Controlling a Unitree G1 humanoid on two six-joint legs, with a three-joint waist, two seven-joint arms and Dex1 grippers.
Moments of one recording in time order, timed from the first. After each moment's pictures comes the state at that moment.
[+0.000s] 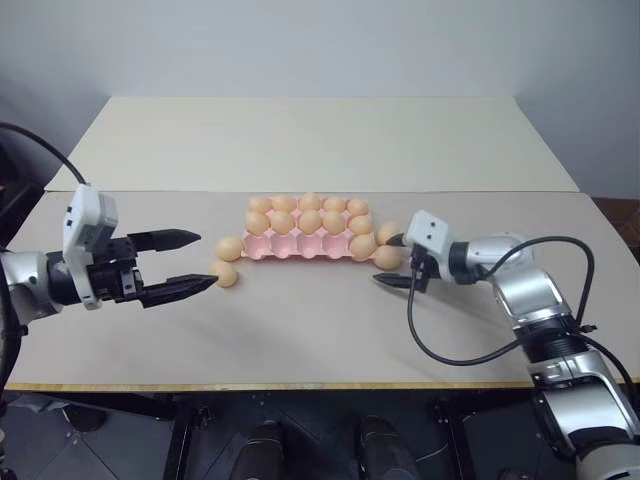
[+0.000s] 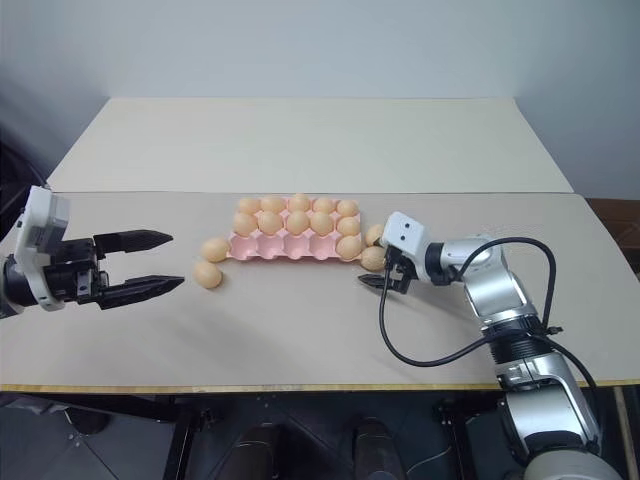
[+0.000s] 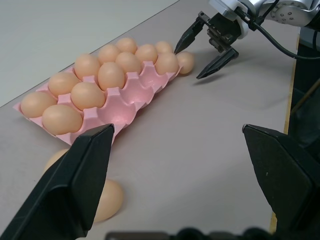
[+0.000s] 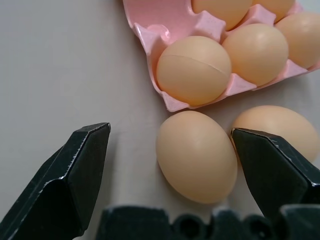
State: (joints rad) left arm -0.19 1.02 0.41 -0.27 -0.78 0.68 -1.14; right arm -0.67 -0.62 0.21 0.26 0.05 0.25 1.04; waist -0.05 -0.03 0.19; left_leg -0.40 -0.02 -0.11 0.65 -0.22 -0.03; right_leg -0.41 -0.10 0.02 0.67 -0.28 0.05
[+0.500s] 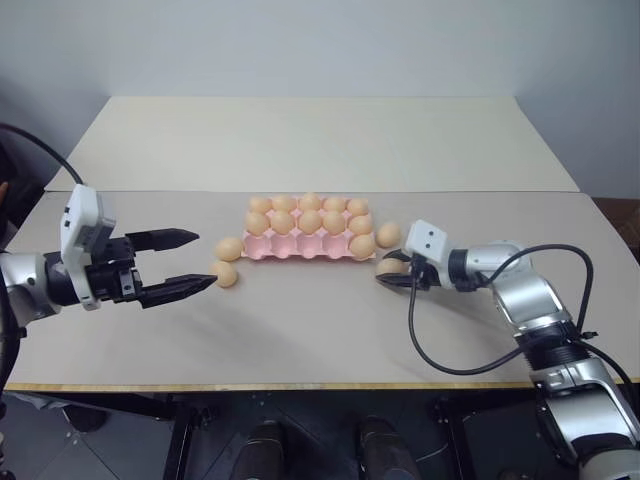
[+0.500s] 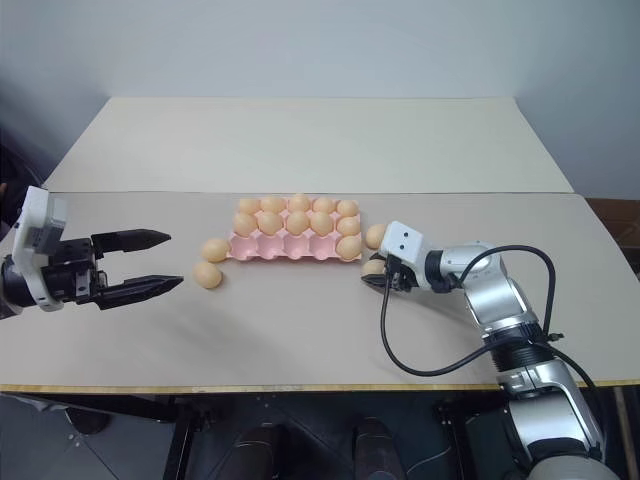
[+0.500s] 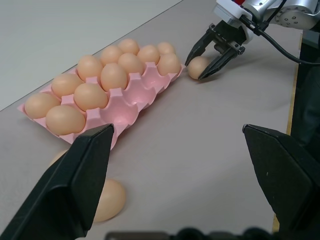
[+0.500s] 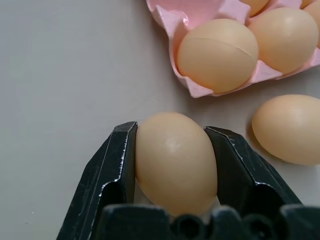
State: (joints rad) left arm -0.18 1.02 0.41 -0.28 -0.78 0.68 -1.13; right arm -0.61 -0.65 0.21 0.19 0.05 0.25 1.06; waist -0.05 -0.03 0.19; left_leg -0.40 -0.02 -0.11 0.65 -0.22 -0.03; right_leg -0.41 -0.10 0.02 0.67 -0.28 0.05
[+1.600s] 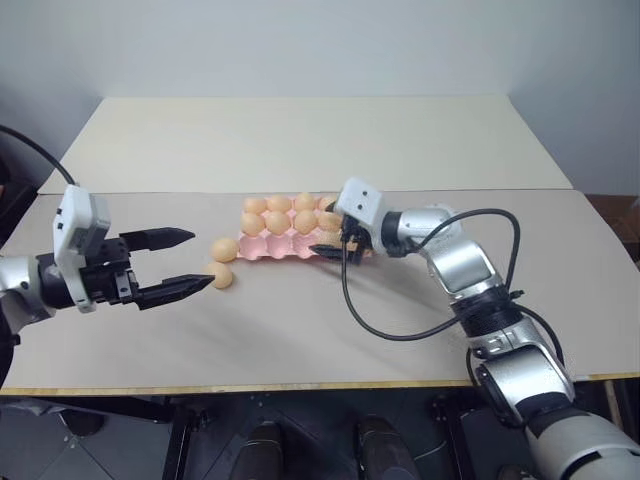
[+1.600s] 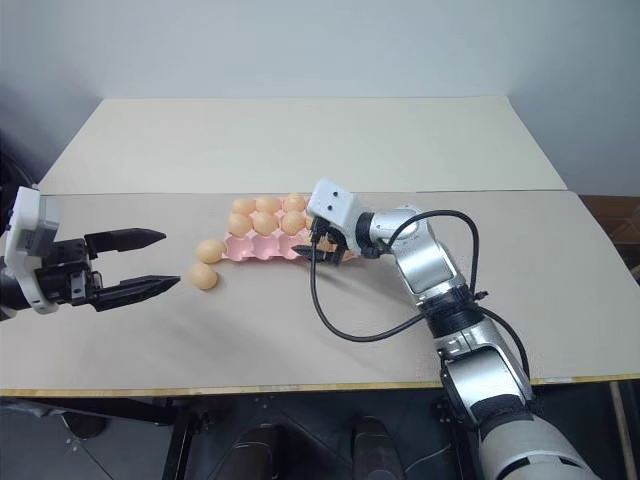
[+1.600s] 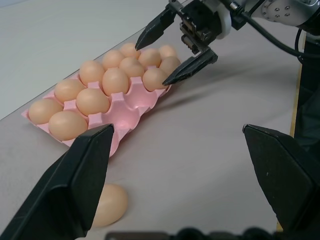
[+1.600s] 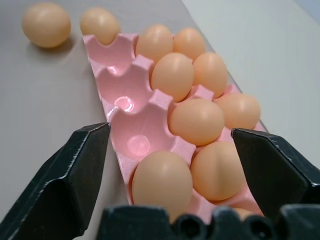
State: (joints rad) left arm -0.15 1.02 0.45 -0.32 -0.79 0.68 -1.11; right arm -0.85 -0.39 0.27 0.14 0.03 0.39 0.88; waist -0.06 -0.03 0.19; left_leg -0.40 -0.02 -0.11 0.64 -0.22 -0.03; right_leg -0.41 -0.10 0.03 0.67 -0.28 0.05
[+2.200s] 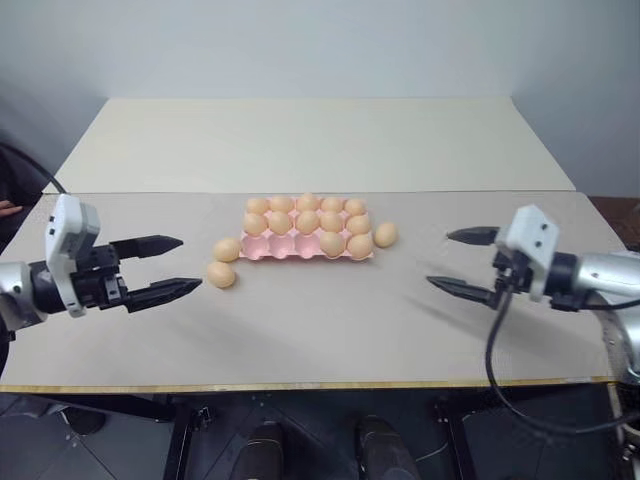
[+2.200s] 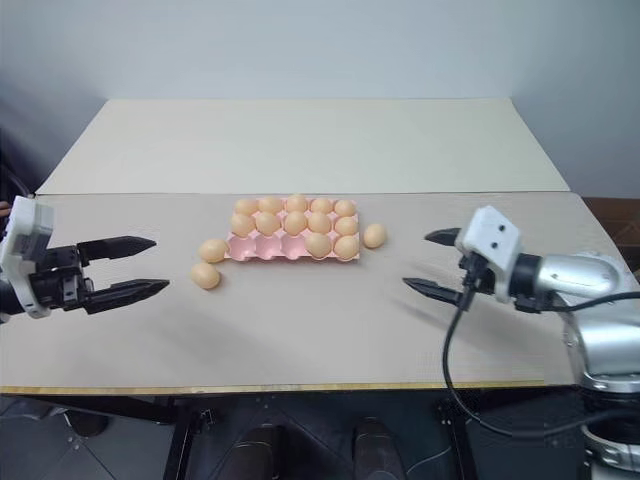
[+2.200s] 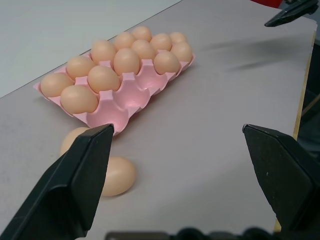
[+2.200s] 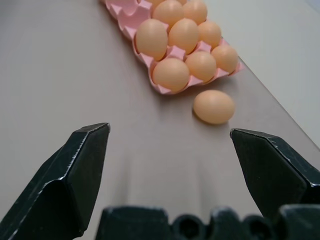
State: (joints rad) left arm -0.13 1.02 0.45 -0.20 -0.75 0.64 -1.17; right arm -0.26 -0.88 -0.21 -0.30 0.33 0.44 1.09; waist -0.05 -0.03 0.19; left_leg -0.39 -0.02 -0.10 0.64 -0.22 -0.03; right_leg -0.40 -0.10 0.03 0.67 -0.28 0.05
